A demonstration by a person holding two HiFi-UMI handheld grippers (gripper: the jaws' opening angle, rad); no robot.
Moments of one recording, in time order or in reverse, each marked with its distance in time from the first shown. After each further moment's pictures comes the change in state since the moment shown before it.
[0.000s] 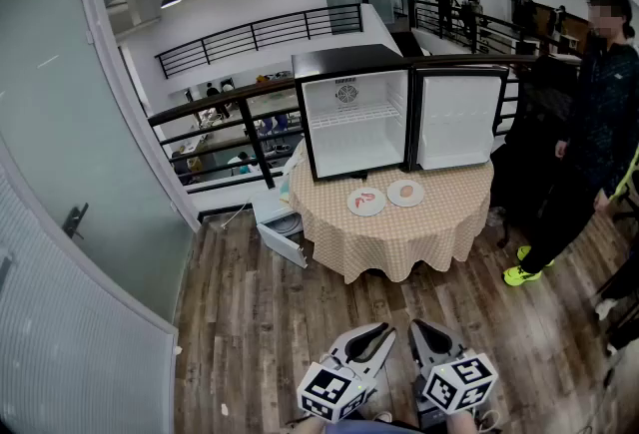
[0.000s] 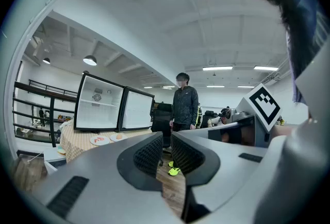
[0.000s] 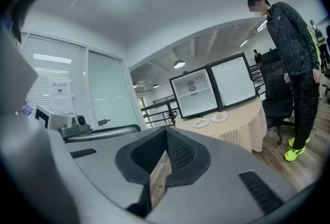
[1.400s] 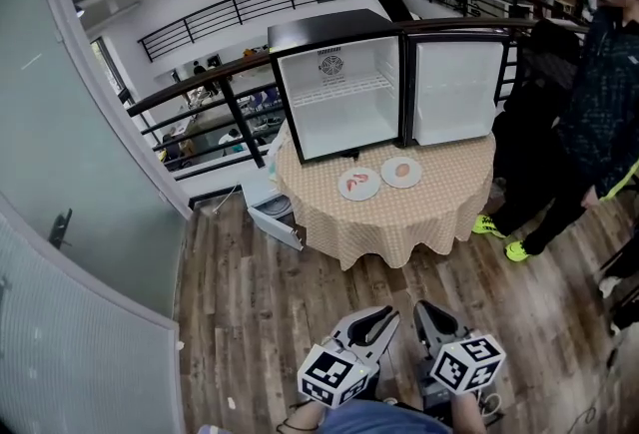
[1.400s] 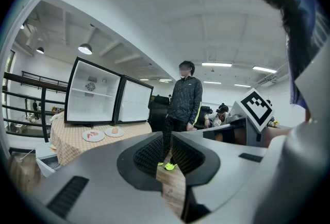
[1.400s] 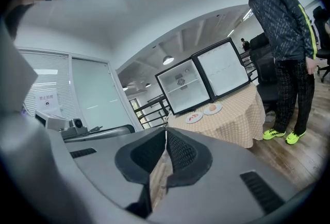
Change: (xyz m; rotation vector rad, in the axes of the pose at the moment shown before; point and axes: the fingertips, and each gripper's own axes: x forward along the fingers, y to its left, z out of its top) left arm 0.069 0.044 -0.008 -0.023 0.073 -0.071; right arm 0.058 -0.069 0.005 0.149 0.014 -0.036
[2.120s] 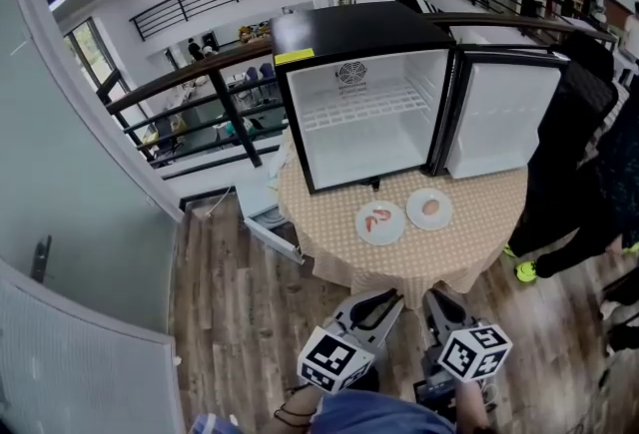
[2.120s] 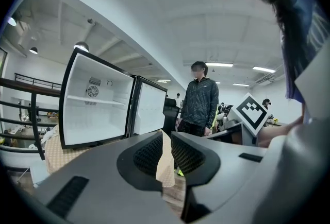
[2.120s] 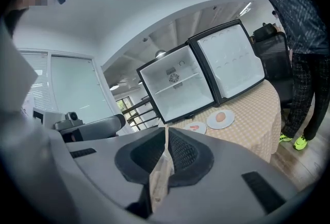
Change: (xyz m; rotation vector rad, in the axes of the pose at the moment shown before) left arm 0.108 0.221 0.063 0.033 0.002 -0.048; right arm 0.222 -0.069 0.081 0.046 0.039 -0.063
